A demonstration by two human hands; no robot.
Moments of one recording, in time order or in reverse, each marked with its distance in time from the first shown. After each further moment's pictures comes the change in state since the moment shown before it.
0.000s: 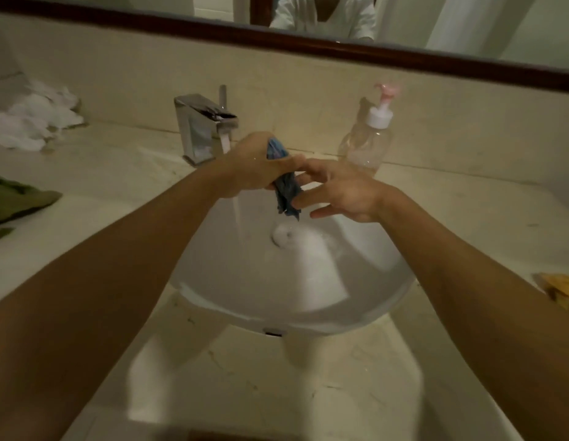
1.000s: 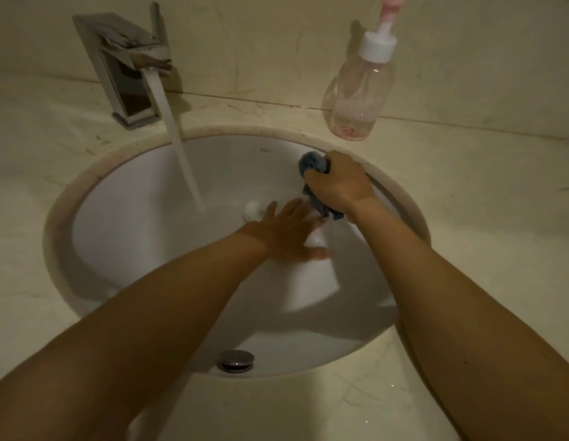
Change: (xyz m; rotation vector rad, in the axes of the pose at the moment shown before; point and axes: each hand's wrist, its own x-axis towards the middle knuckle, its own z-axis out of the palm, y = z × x) left_hand 0.039 -0.114 0.185 0.784 -0.570 0.098; right_hand 0.052 0.115 -0.002 -0.327 0.546 0.204
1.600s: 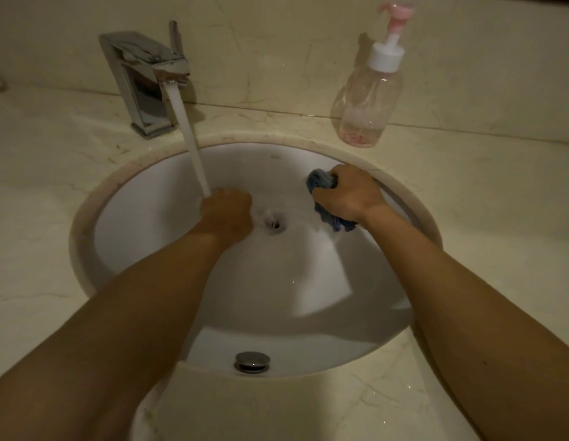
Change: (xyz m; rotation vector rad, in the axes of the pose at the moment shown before) left_hand -0.043 -0.077 -0.018 0.072 0.261 -0.560; right_hand -0.007 -0.004 -0.006 -0.080 -0.111 0.037
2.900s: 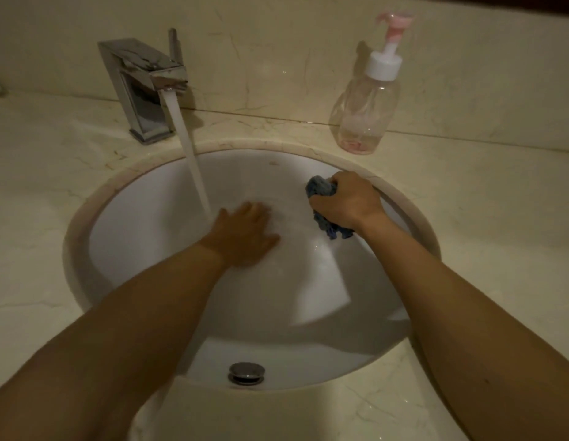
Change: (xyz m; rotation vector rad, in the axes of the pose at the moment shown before) left_hand 0.001 0.007 0.032 0.069 -0.022 0.304; right_hand 0.006 0.005 0.003 -0.013 0.062 0.028
